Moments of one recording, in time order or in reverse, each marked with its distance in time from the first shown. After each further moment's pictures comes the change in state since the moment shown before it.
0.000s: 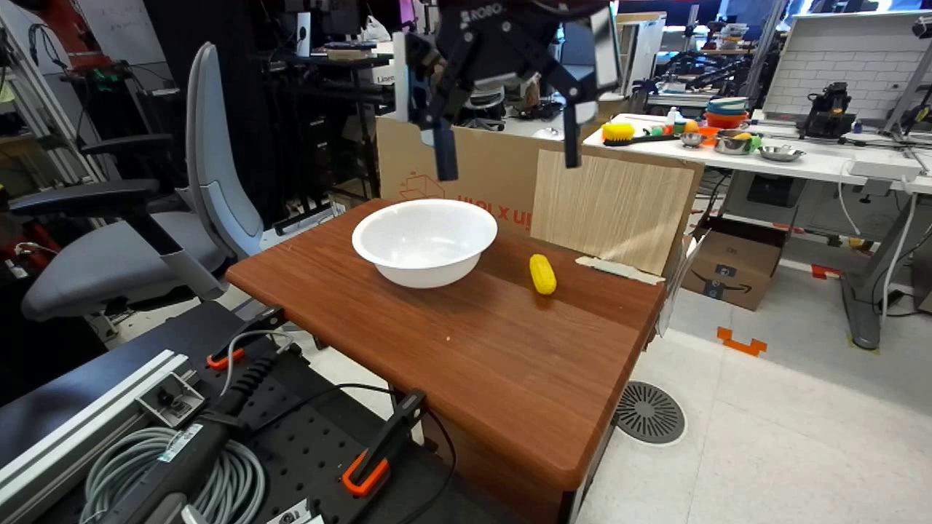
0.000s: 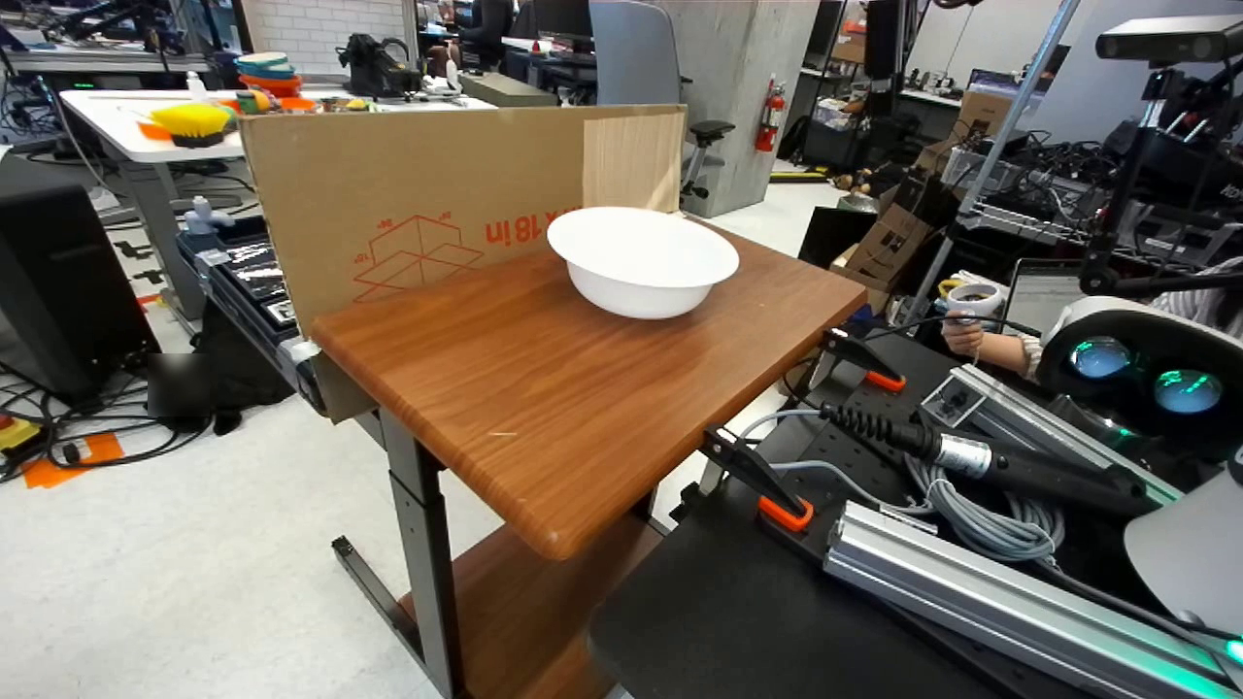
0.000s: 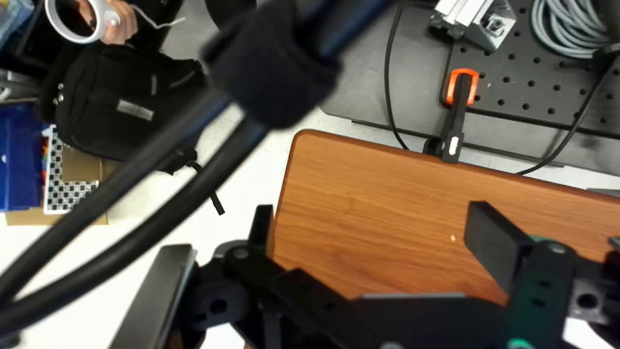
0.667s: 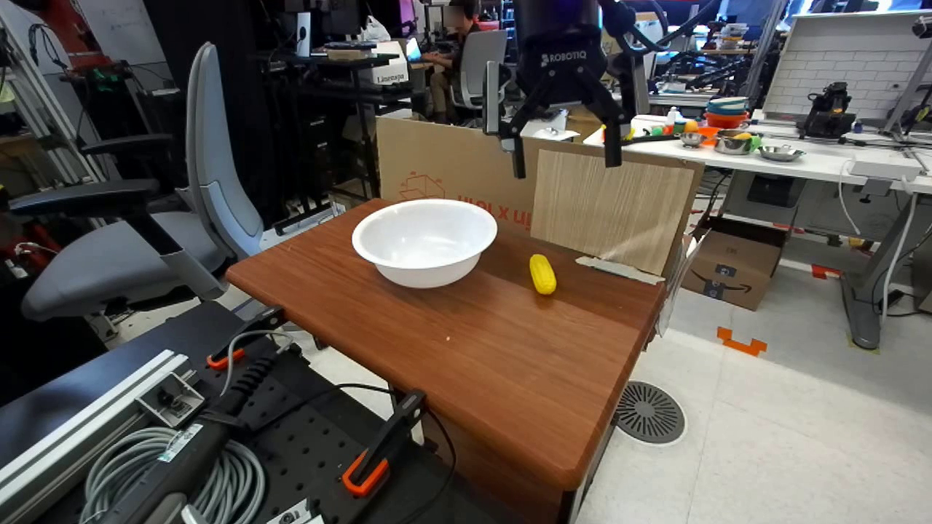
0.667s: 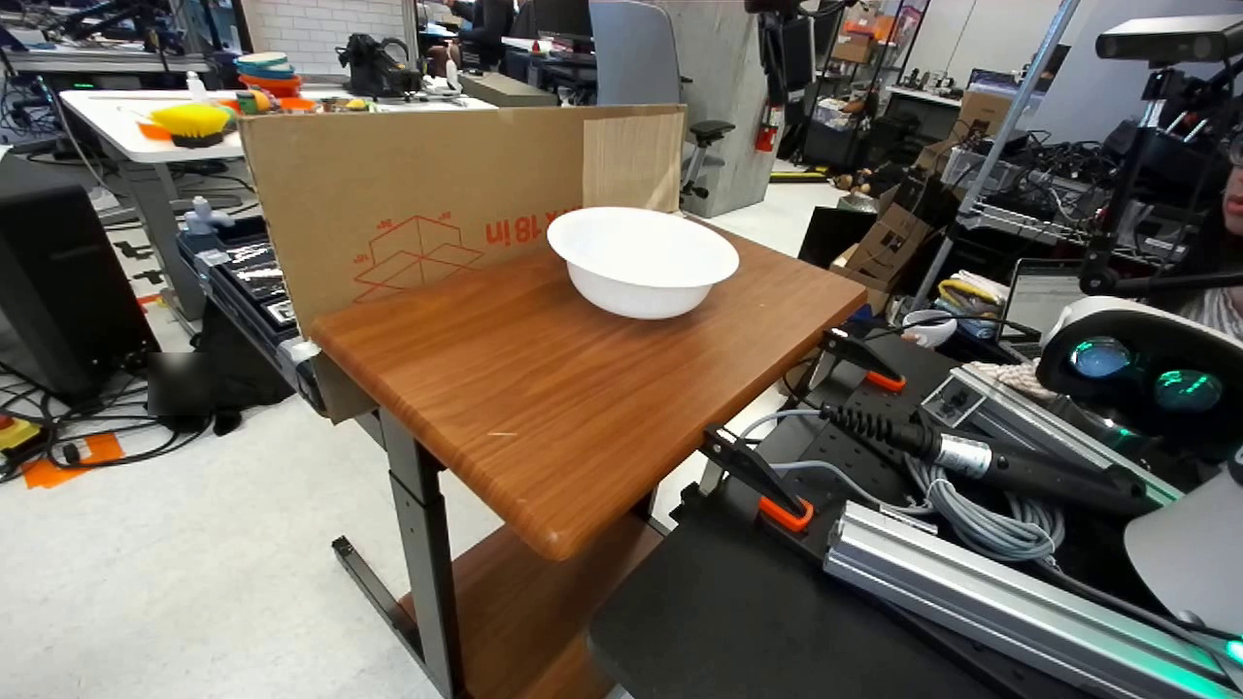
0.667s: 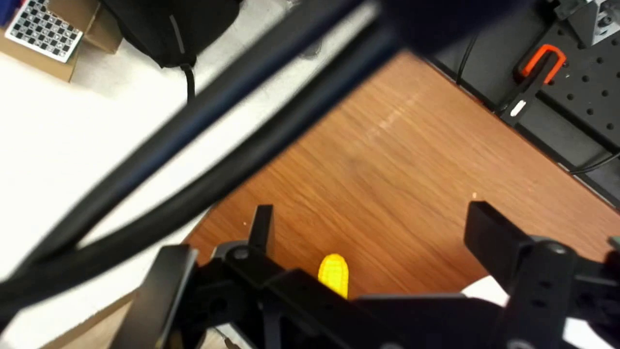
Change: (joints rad) arm 0.022 0.340 0.045 0.349 0.010 -0.002 -0.415
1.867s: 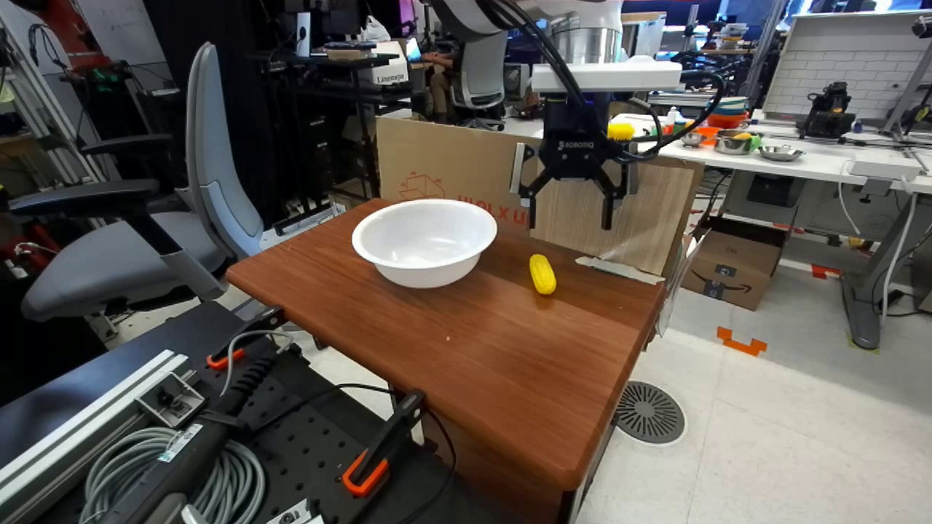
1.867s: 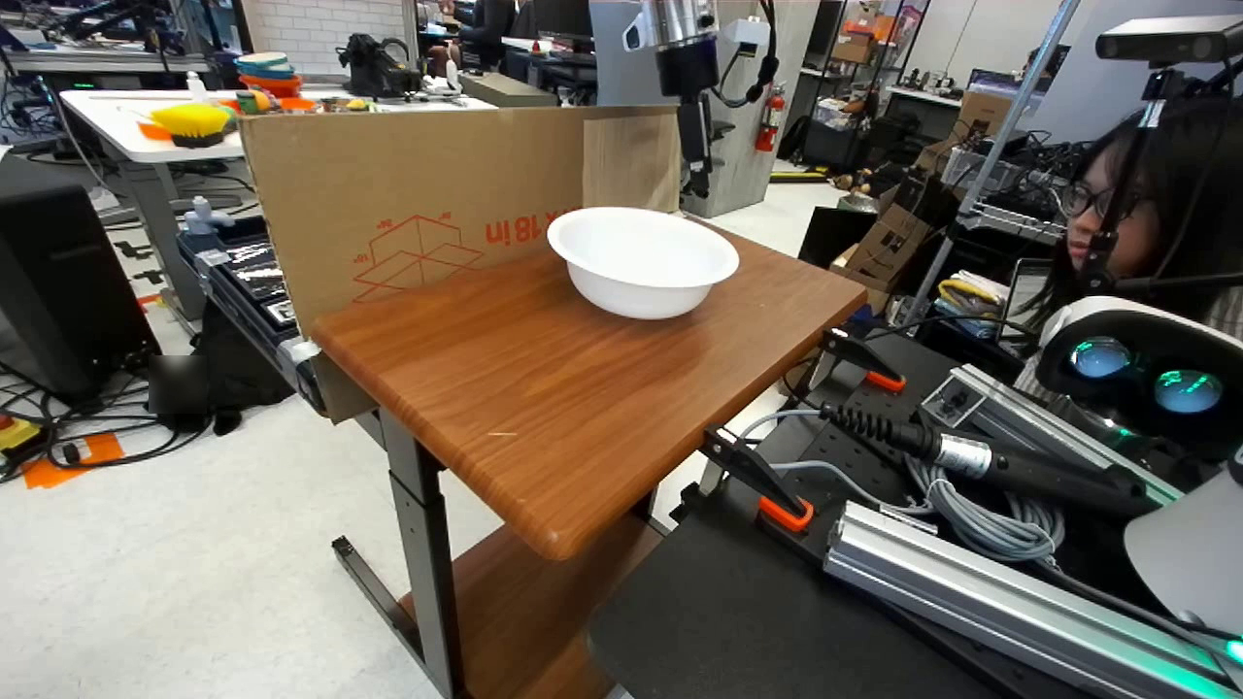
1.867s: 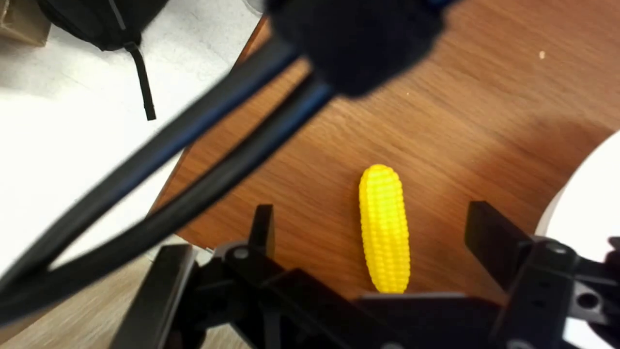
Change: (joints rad) arm -0.002 0.403 0.021 0.387 0.128 -0.060 0.130
